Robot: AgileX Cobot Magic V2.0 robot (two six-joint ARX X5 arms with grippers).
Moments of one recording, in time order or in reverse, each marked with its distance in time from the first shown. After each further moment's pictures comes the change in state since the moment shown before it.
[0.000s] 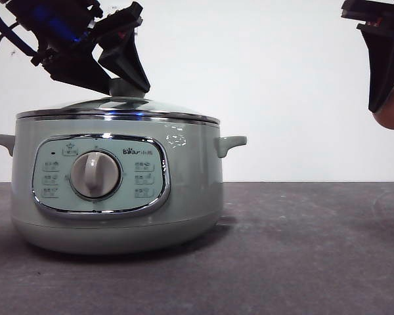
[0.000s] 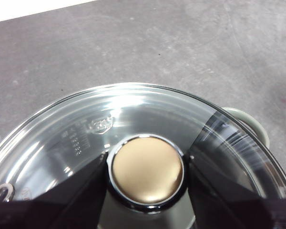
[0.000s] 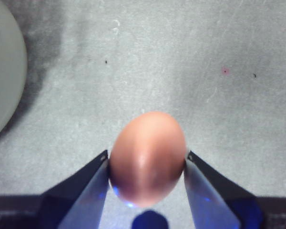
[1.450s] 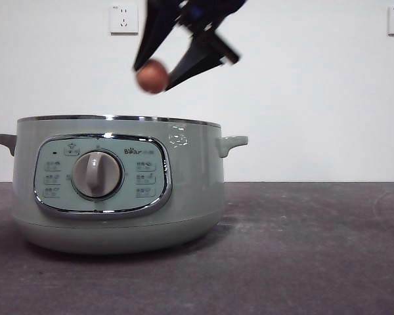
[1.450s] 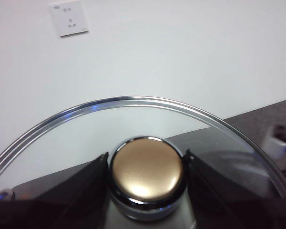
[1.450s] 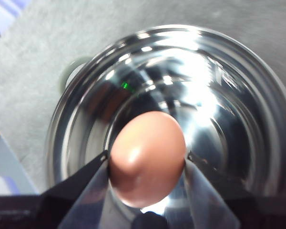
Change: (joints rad) left arm -0.001 -0.484 0.423 -0.474 -0.343 0.155; right arm 0.313 0.698 0.722 0.147 -0.389 -0.135
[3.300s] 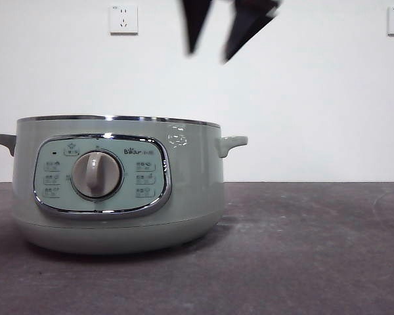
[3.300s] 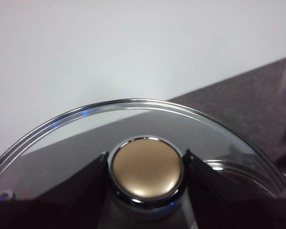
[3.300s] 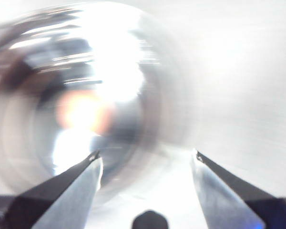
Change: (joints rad) left arm 0.000 0.084 0.000 -0.090 0.029 0.000; right arm 0.007 -0.084 0.154 -0.333 0.446 -0.114
